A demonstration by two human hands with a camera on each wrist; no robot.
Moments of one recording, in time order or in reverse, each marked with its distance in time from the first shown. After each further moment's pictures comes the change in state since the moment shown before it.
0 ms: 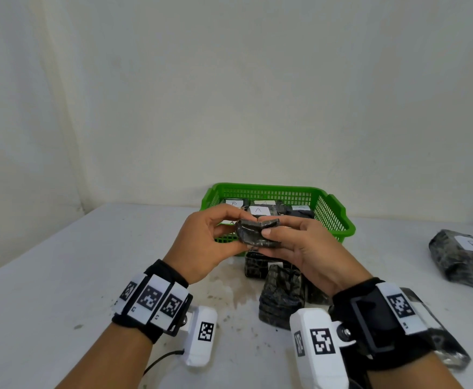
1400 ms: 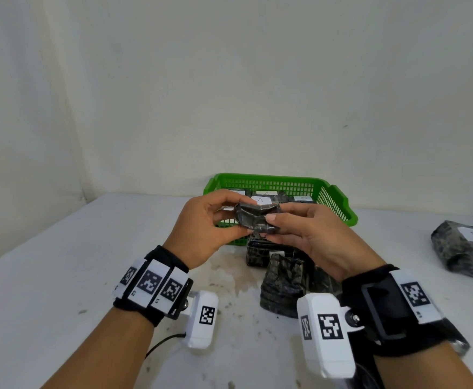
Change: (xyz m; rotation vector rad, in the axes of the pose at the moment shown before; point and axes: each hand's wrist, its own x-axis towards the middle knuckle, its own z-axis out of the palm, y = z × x) left_hand 0.002 0.001 -0.002 -0.013 0.007 0.026; right_hand -0.005 -0.010 -0.004 -0.072 0.002 -0.011
